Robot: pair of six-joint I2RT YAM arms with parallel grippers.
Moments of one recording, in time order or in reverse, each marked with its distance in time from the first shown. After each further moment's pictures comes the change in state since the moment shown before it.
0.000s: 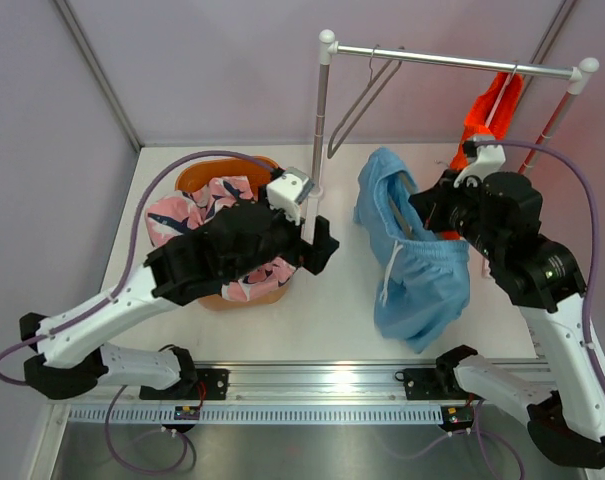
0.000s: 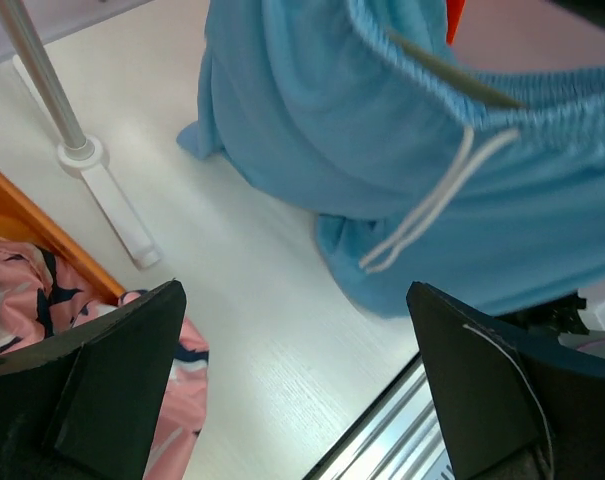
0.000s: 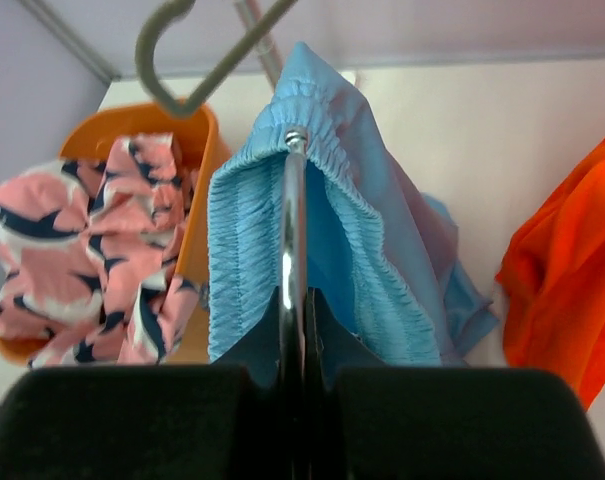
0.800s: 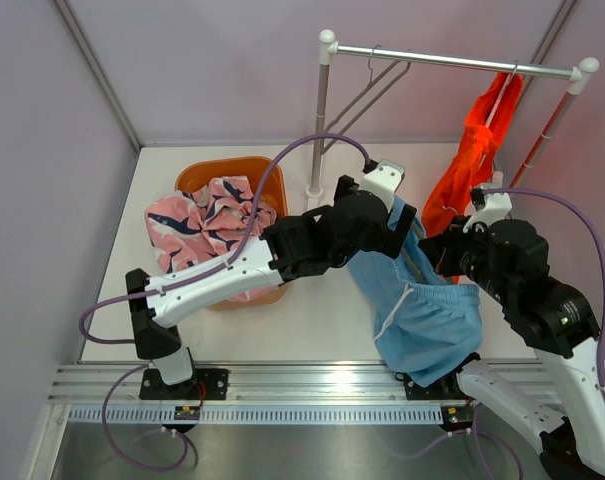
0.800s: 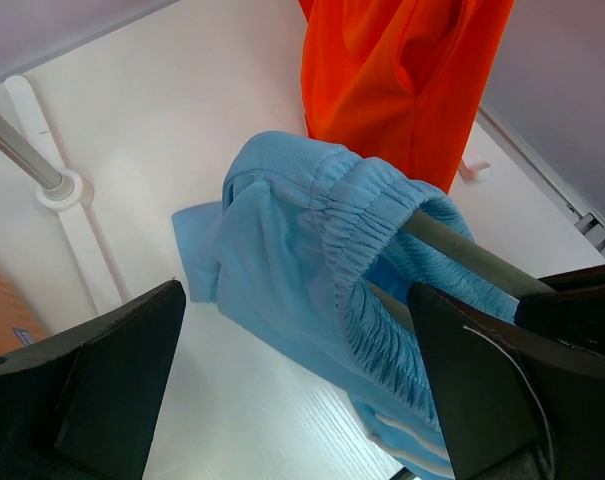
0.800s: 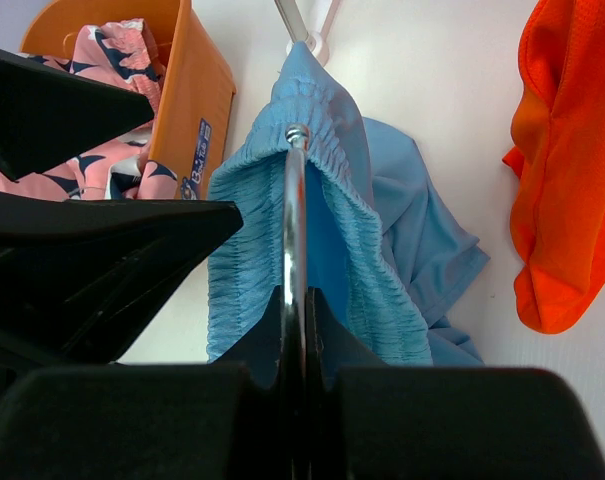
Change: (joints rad) left arm -0.122 0.572 0.423 0.022 -0.251 -0.022; right arm 0.085 -0.249 -0.234 -0.157 0.034 0.075
